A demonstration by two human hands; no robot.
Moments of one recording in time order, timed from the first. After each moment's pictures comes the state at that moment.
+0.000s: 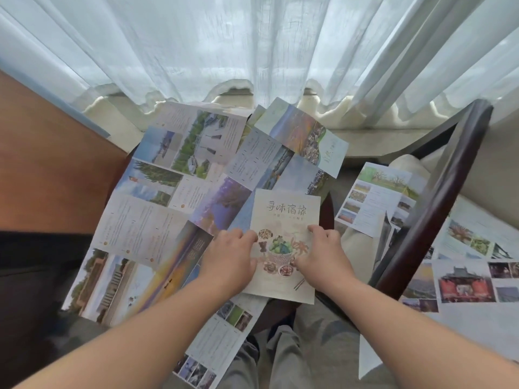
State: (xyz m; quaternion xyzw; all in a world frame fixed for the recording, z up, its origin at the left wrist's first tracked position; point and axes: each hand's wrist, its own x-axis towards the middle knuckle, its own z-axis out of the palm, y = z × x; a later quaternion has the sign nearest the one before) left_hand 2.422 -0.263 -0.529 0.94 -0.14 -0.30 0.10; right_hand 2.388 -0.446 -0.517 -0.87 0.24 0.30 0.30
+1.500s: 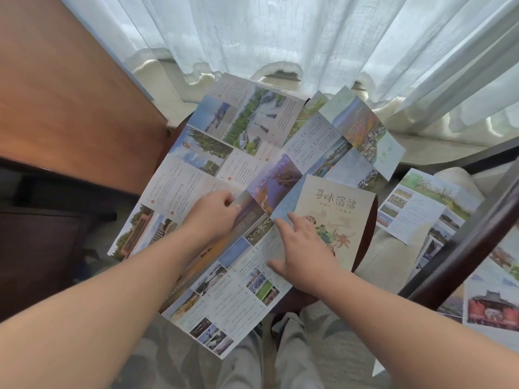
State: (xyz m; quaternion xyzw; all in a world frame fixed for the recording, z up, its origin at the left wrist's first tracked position) left_hand 2.457 -0.169 -0.503 0.90 0.12 -0.30 0.29; right_hand 2.394 -0.360 -0.516 -0.91 -0.07 0.35 0.19
